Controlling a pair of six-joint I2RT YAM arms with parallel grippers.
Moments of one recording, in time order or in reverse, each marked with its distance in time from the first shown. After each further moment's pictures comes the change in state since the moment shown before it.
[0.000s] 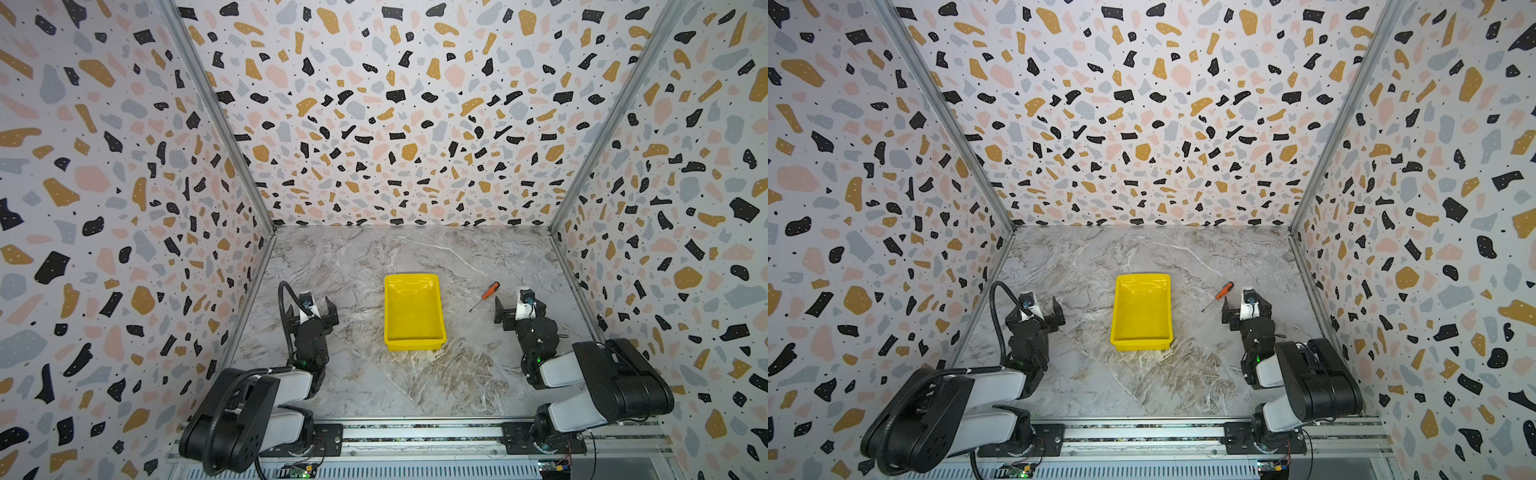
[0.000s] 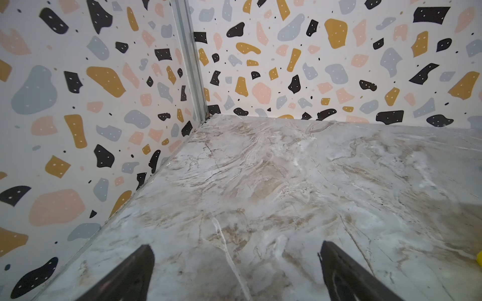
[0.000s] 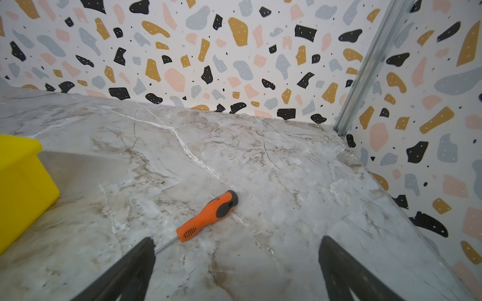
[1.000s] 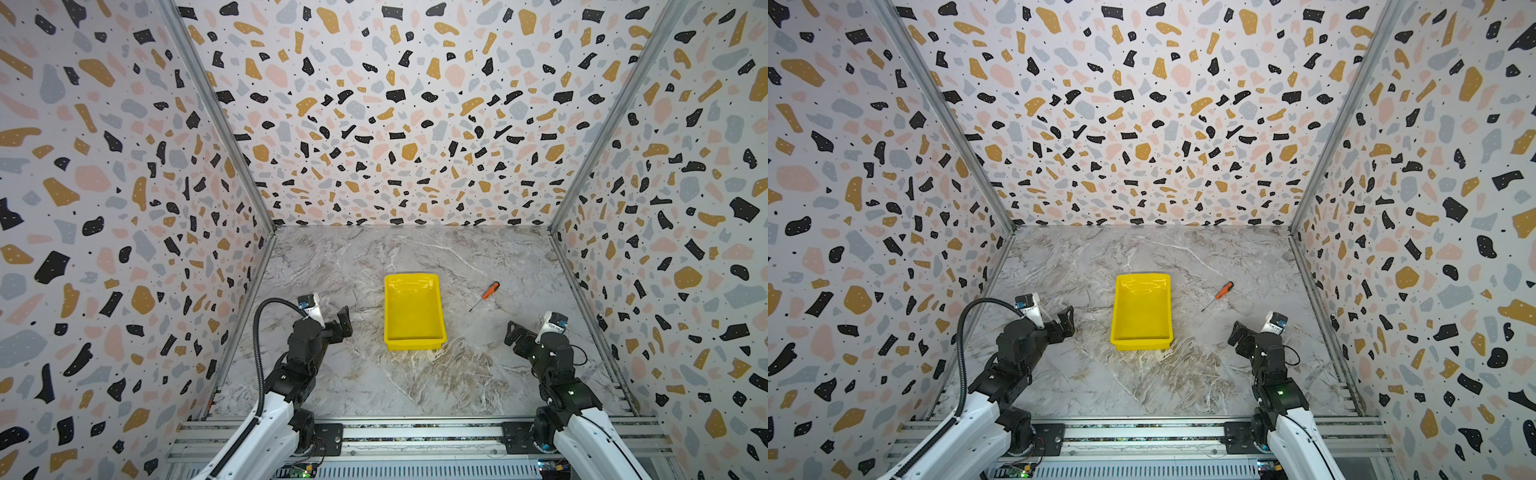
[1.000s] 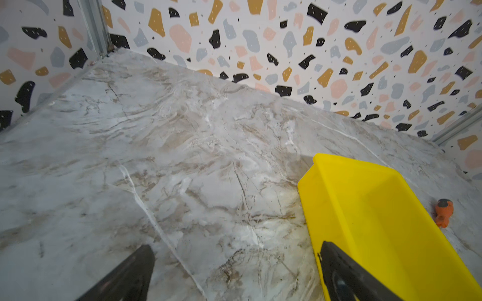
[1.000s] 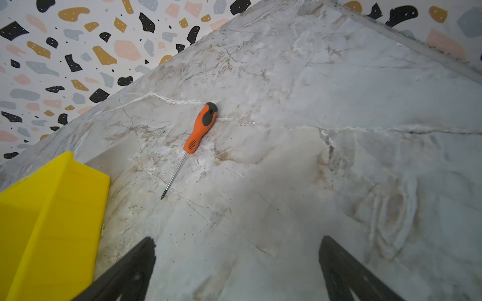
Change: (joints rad) left arm -0.080 -0.550 0.118 -0.892 0.328 -0.349; right arm 0.024 -0.960 0.077 -1.442 0.072 0.658
